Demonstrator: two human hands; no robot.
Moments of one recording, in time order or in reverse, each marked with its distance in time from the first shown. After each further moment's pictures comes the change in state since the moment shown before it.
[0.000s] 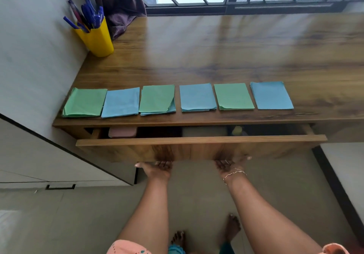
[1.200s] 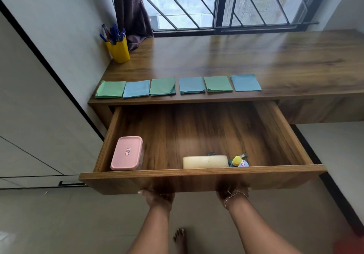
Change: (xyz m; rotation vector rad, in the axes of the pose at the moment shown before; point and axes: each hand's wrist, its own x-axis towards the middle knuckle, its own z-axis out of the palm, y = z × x) left_hand -0.099 -0.039 -0.168 0.113 0.030 0.039; right_hand -0.104 0.048 -0.160 0.141 0.039 0.017
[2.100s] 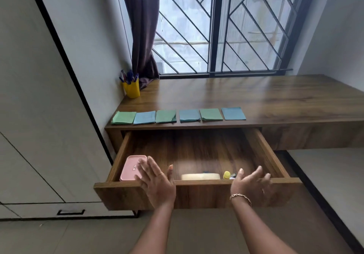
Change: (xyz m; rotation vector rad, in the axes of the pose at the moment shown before) left_hand -0.070 0.011 0.024 1.478 0.185 1.479; right_hand -0.075 -0.039 0.014 -1.002 0.340 -1.332
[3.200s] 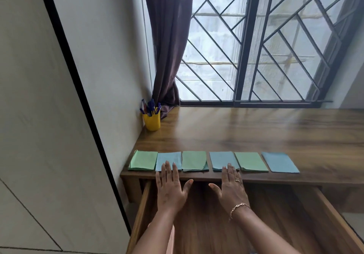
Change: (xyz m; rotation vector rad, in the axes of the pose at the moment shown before) left_hand 0.216 -0.015 0.009 0.240 -0.305 0.265; right_hand 0.014 -0.175 0.143 -0.576 -0.665 -0.766
